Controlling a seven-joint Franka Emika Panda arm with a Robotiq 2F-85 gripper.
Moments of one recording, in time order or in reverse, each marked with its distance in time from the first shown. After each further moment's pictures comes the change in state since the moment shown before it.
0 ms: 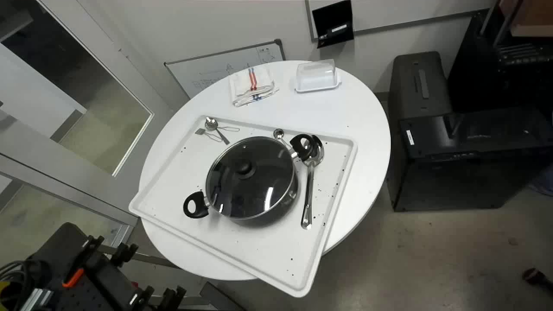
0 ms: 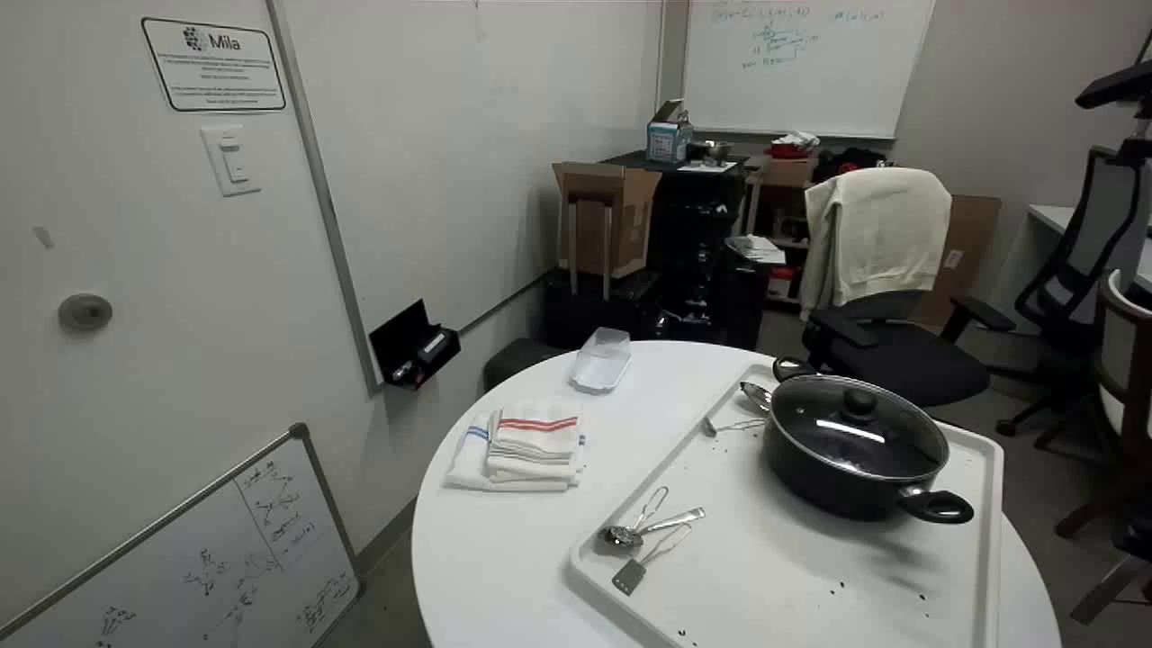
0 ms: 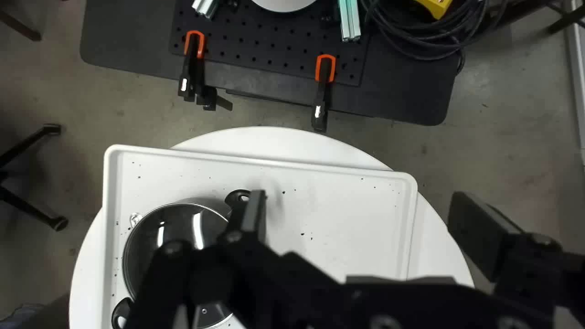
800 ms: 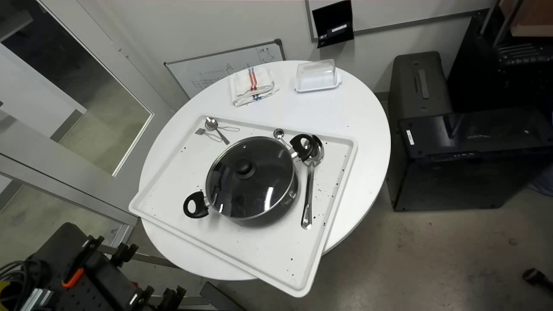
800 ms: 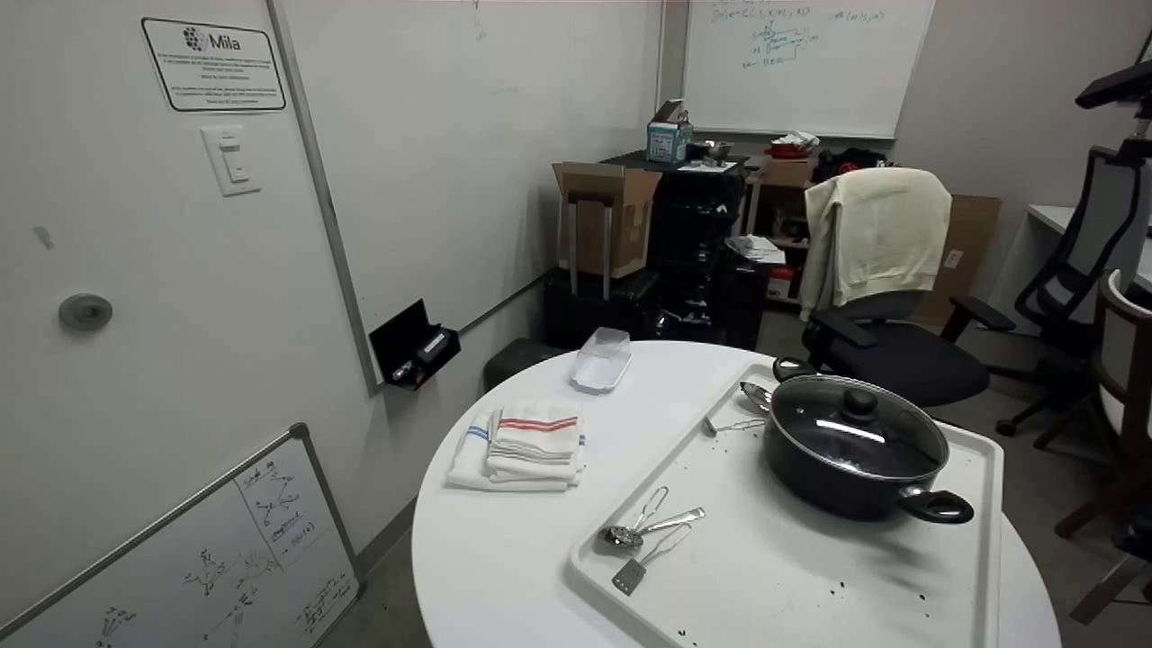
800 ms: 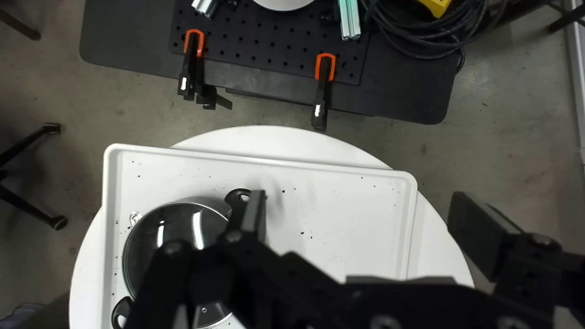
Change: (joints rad) arm 0.000 0.000 -0.001 0.000 0.000 0.003 0.000
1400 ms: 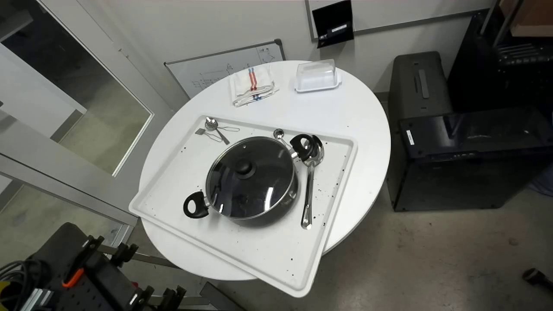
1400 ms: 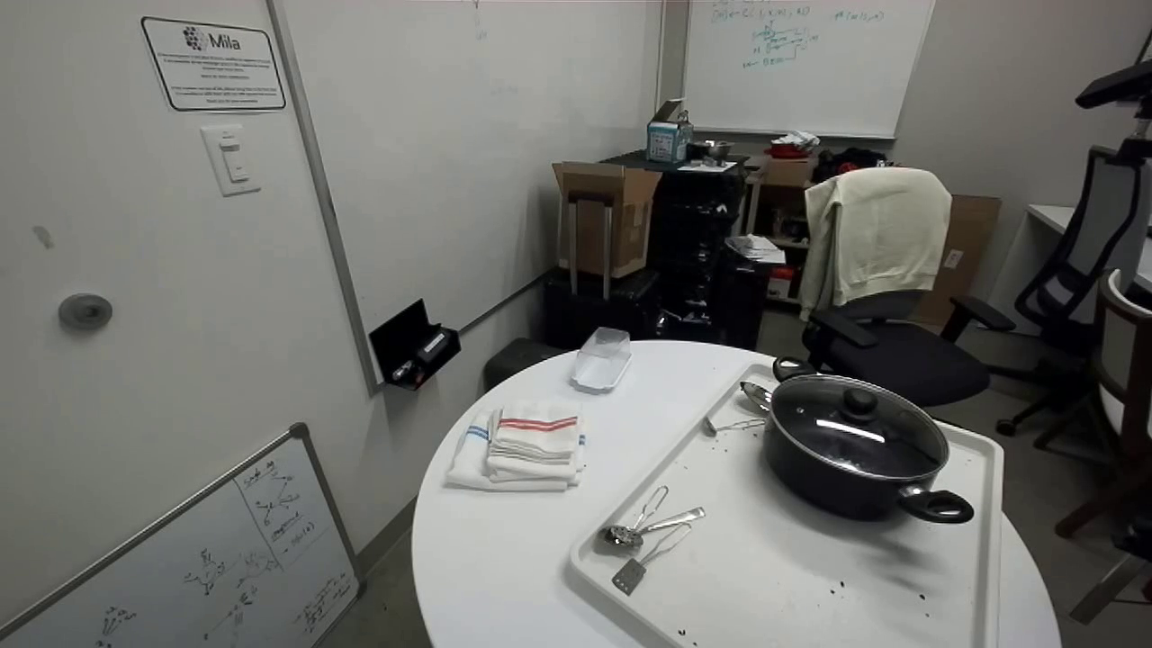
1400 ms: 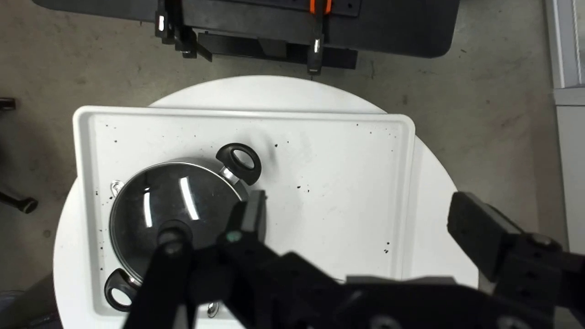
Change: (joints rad) arm -0.023 0.069 -0.105 -0.039 0.000 0.210 -0.055
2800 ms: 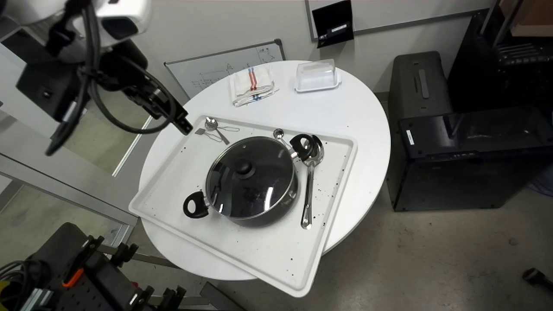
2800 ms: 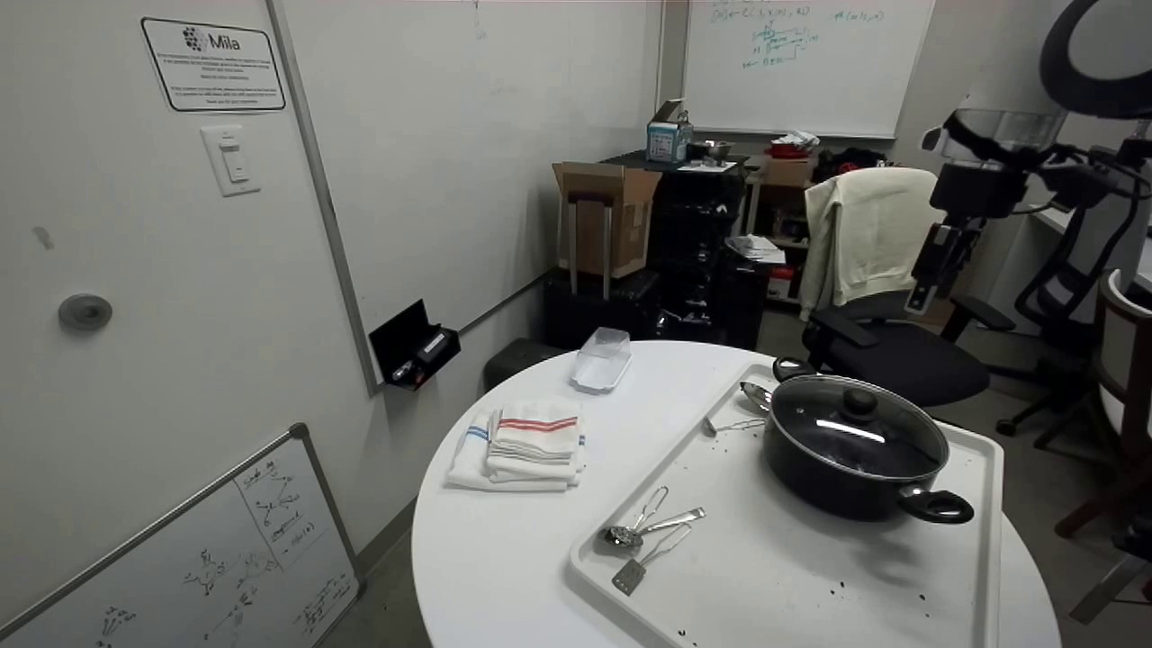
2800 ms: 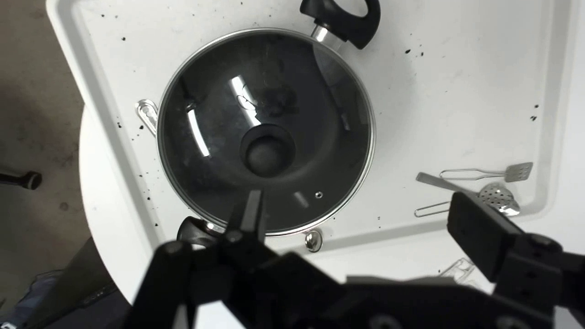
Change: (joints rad) arm -0.166 0.563 -0.236 0.025 0.035 0.730 -0.245
